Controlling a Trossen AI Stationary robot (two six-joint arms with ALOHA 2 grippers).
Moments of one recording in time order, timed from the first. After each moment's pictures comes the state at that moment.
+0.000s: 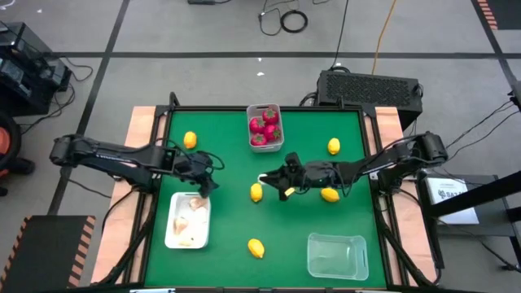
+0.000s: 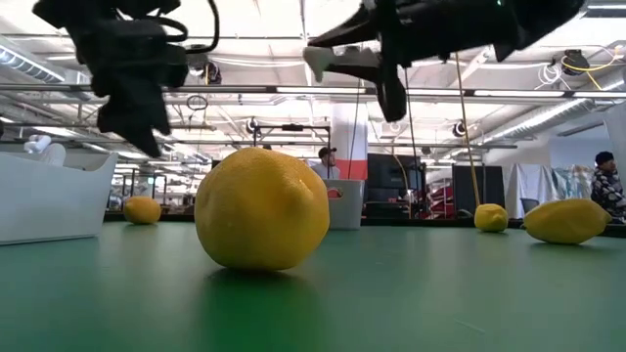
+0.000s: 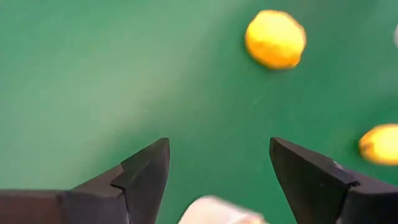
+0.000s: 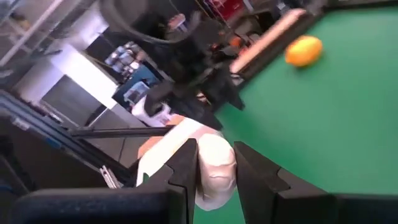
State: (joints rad) left arm -0.03 1.03 0.66 -0.60 -0.02 -0.72; right arm 0.13 1.54 0.76 0.63 0.22 0.78
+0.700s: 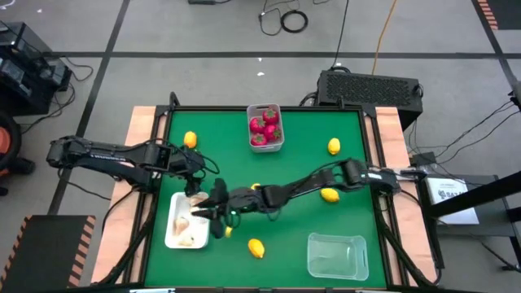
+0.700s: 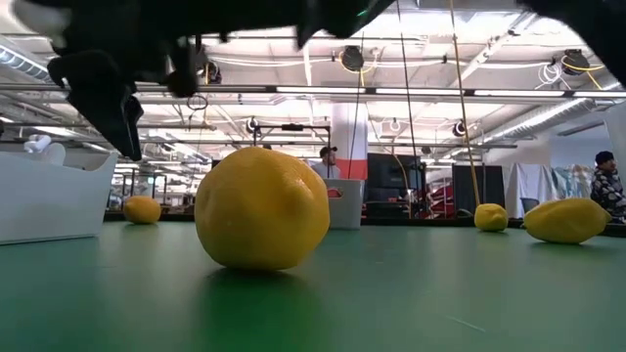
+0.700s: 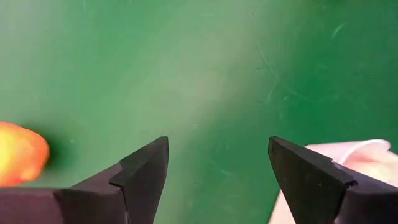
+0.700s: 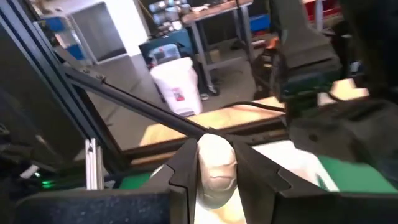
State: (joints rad) left arm -0.01 0.96 0.66 -0.84 -0.15 -0.31; right arm 0.20 2.36 1.84 0.42 0.11 0.35
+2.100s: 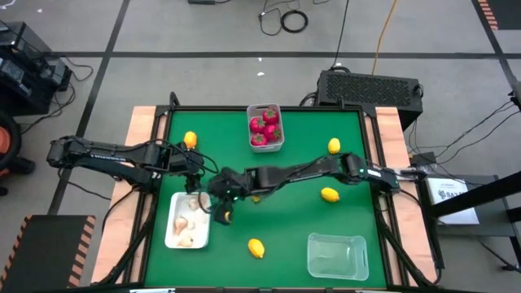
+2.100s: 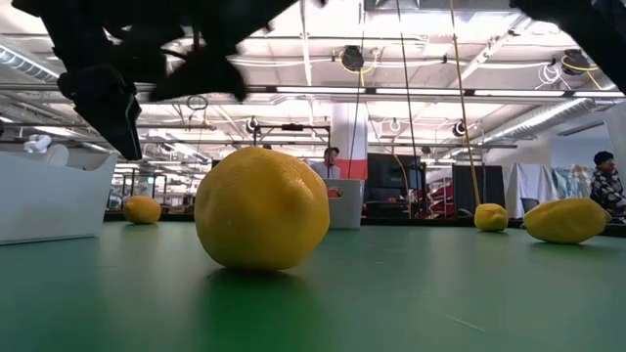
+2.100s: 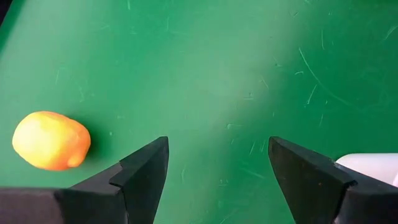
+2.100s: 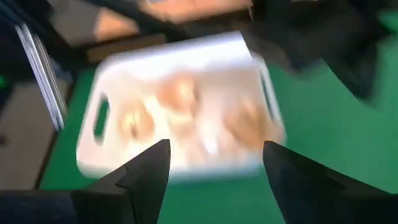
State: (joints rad) left arm -0.01 0.96 0.66 -0.87 -0.27 -0.33; right arm 0.12 2.34 2.14 -0.46 -0.03 0.30
